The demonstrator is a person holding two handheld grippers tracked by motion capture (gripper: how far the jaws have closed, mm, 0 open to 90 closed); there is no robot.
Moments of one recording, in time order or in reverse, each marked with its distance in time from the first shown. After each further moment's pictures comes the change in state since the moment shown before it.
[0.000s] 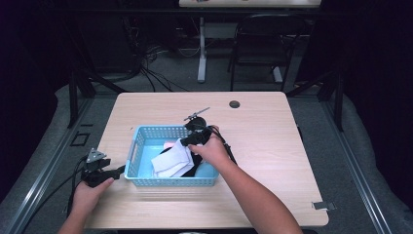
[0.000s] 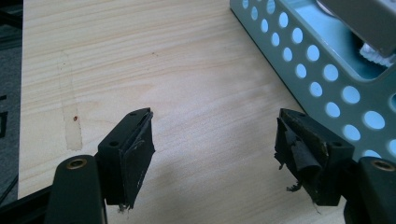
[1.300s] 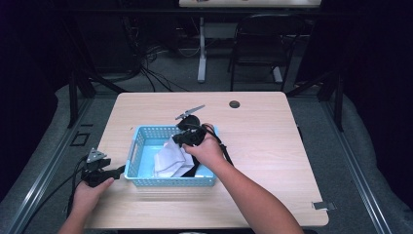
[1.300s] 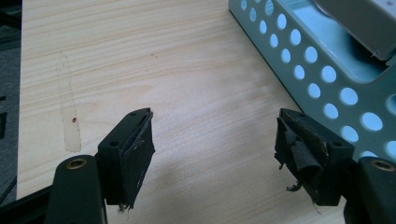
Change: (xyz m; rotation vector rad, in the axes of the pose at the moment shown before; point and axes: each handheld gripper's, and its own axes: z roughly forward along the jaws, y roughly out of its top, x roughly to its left) left arm 0.000 0.000 0.000 0.001 -0.002 0.000; right arm 0.036 0.012 -0.037 -0.091 0.095 -0.093
